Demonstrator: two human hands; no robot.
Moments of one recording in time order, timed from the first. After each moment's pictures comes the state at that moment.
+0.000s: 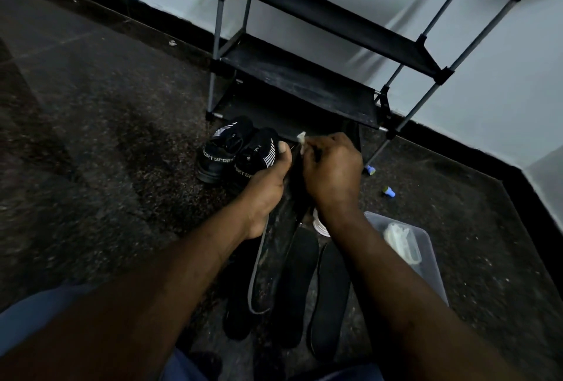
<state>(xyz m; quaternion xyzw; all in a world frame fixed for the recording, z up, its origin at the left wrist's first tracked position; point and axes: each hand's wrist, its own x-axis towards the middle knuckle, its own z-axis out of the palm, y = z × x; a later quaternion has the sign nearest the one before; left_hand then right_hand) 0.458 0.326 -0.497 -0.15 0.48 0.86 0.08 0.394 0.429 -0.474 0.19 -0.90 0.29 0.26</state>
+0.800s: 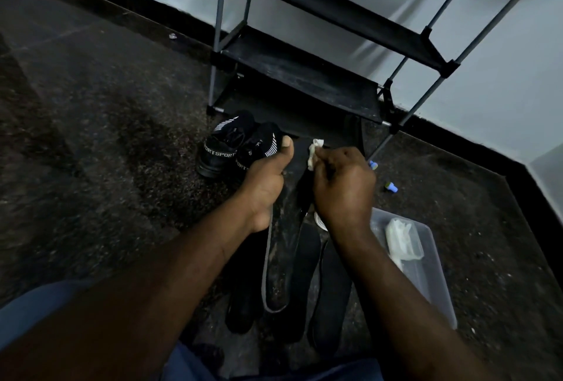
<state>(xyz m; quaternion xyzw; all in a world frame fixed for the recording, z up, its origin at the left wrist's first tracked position) 0.452 0.326 -0.498 -0.18 0.46 0.87 0.04 0.417 0.452 -0.487 0.18 -0.90 0.30 0.27</state>
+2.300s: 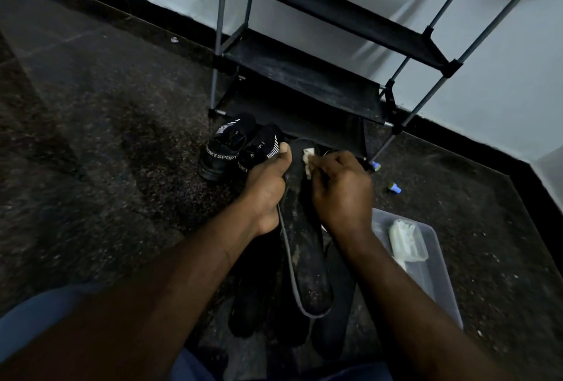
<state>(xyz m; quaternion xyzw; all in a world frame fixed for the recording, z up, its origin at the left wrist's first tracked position) 0.452 0.331 -0.495 -0.22 0.41 0.89 0.02 0.416 0.455 -0.493 0.25 -0.90 0.26 0.26</state>
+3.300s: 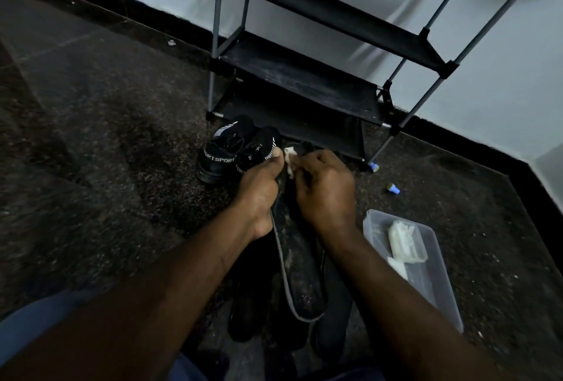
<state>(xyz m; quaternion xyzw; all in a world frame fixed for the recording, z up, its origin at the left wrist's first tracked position) 0.450 0.328 -0.501 -0.22 0.40 0.89 0.01 0.413 0.437 -0.498 0.27 -0.89 0.27 0.26</state>
